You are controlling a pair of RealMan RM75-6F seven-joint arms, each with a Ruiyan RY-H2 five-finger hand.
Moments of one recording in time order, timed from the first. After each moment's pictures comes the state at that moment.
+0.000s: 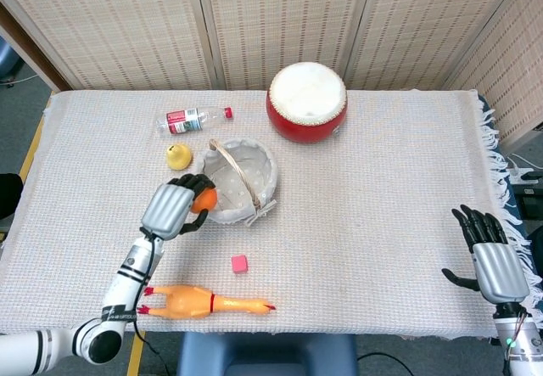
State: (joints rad) left arm -0.73 -1.43 -0.28 -1.80 1.03 1.13 0.56; right arm 0.09 -1.12 0.05 -1.66 -1.46 1.41 -0.04
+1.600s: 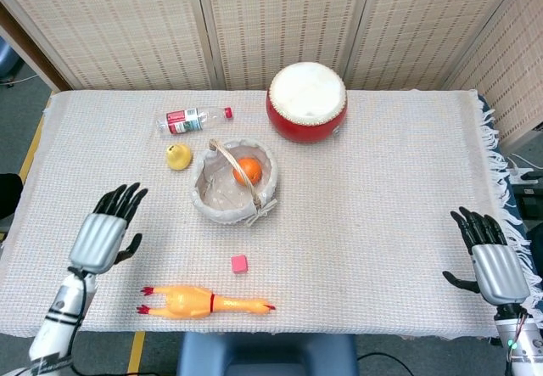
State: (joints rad) left arm -0.44 -1.17 0.04 -1.88 1.35 1.45 0.42; right arm 0.09 -1.10 0.04 -1.68 -1.47 1.40 -0.06
